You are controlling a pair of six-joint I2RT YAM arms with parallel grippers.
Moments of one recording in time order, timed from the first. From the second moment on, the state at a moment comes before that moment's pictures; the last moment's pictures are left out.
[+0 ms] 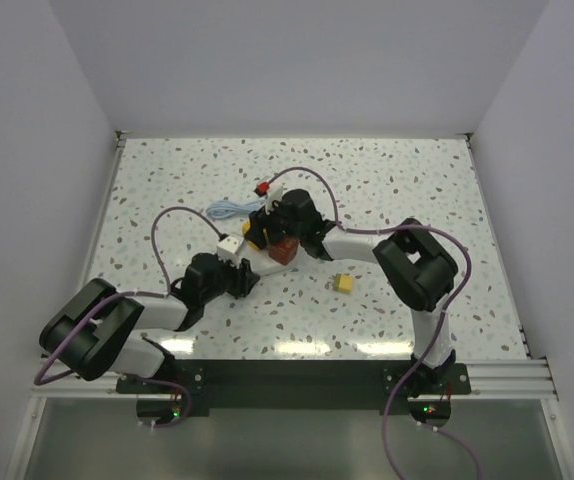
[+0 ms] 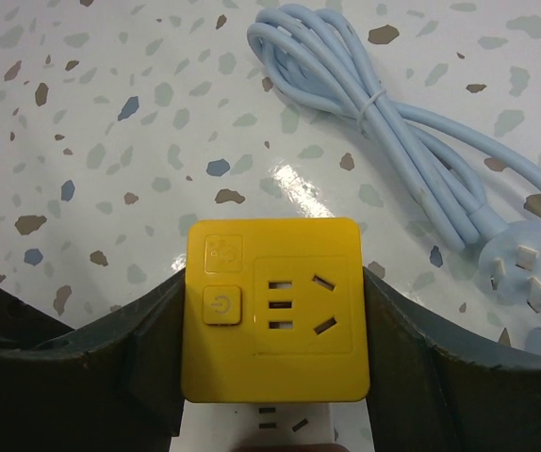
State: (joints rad) left arm -0.54 1.40 0.23 0.71 0.12 -0.20; right arm 0.76 2.03 1.16 0.35 -0.25 0.14
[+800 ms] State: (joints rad) left arm -0.56 0.73 0.15 0.33 -0.05 -0.34; right arm 0.90 2.18 1.51 0.09 -0.28 0.30
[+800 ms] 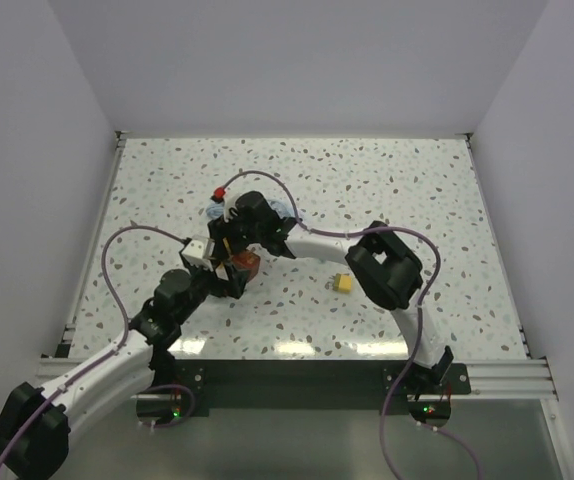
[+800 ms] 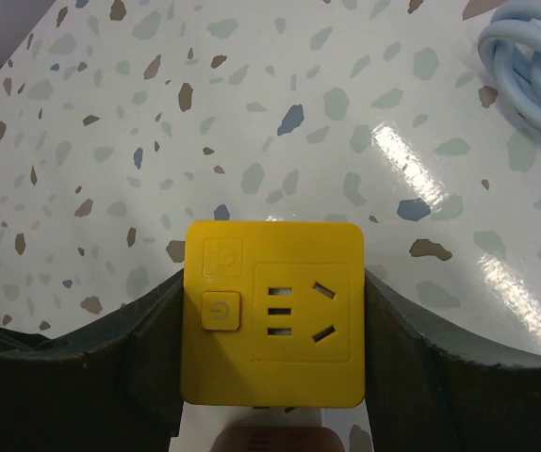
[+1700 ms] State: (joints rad) left arm -0.66 0.67 0.24 0.15 -0.21 -0.33; right arm 0.92 2.33 1.87 -0.18 -0.32 0.27
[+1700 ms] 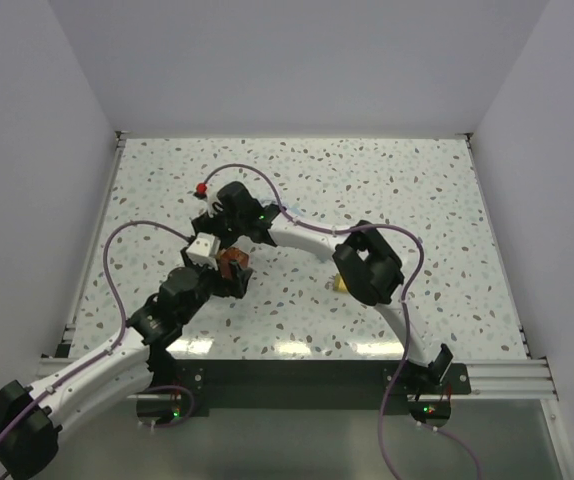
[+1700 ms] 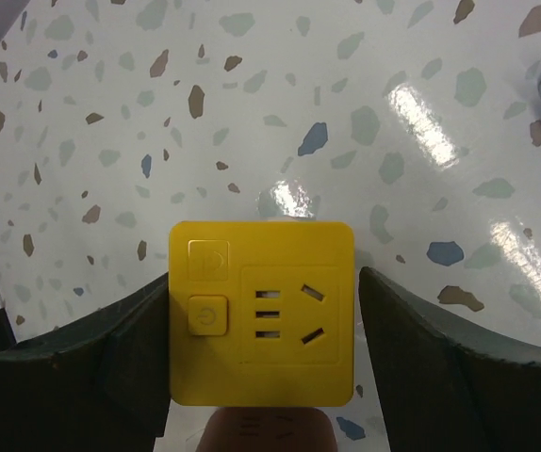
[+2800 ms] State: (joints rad) left arm -0.80 1.49 0.72 0.33 -0.17 -0.25; right arm 0.56 1.42 1.06 -0.09 -0.19 0.30
